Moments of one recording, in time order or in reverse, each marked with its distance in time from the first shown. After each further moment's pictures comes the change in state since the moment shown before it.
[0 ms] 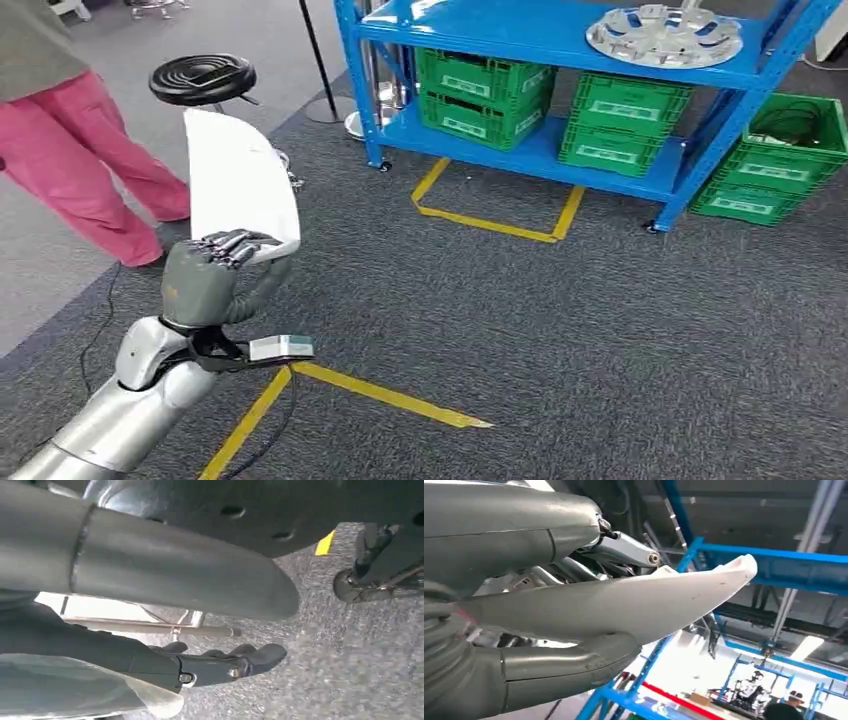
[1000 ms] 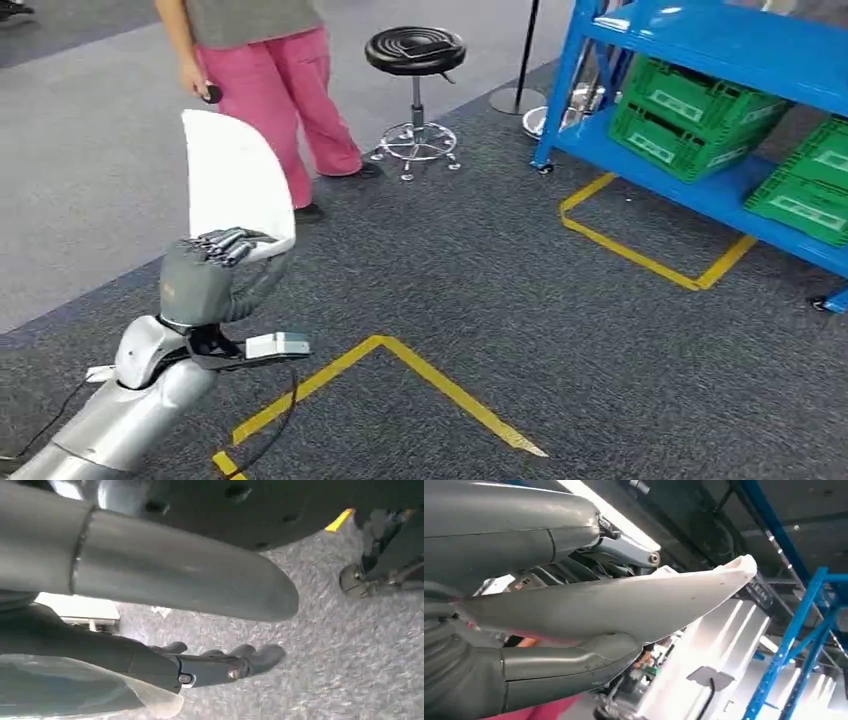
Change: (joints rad) left arm -0.003 -0.006 0.014 0.006 0.011 0.000 -0.021; right arm 0.002 0.002 -0.003 -0.006 0.008 0.009 -0.009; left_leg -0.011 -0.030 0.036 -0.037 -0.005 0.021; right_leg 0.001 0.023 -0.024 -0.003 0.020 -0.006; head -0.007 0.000
